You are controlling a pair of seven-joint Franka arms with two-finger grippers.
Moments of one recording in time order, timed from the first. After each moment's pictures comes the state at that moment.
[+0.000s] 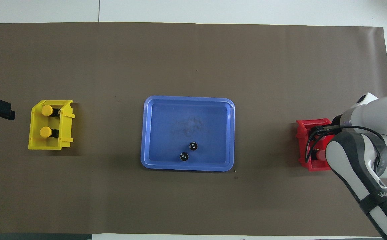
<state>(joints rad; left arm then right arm) 0.01 -0.06 -0.03 -1.68 0.02 1.52 0.08 -0.08 -0.03 0.00 -2.32 -0.02 2.23 -0.12</state>
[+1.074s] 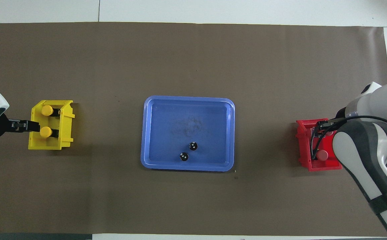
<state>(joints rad) 0.09 -0.13 -0.02 -2.20 0.02 2.08 0.15 -0.04 -0.03 0.01 -2.06 -0.03 1.90 -0.12</state>
